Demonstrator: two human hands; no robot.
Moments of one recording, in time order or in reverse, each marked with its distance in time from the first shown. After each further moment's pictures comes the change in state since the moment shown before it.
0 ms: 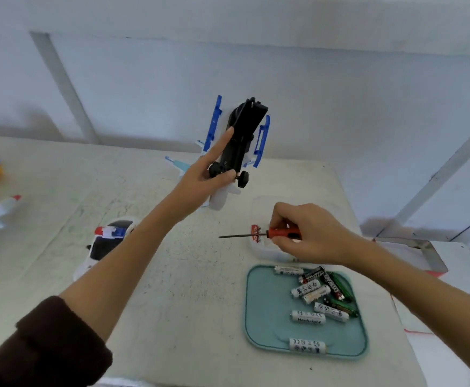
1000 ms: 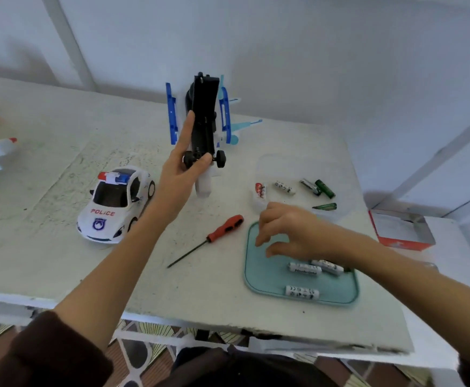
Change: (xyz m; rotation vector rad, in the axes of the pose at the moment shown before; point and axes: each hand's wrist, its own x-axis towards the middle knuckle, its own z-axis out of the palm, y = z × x) left_hand -0.071 -0.030 0.012 -0.068 0.362 -0.046; right_hand -0.022 -0.007 0.048 0.026 -0.302 -0.223
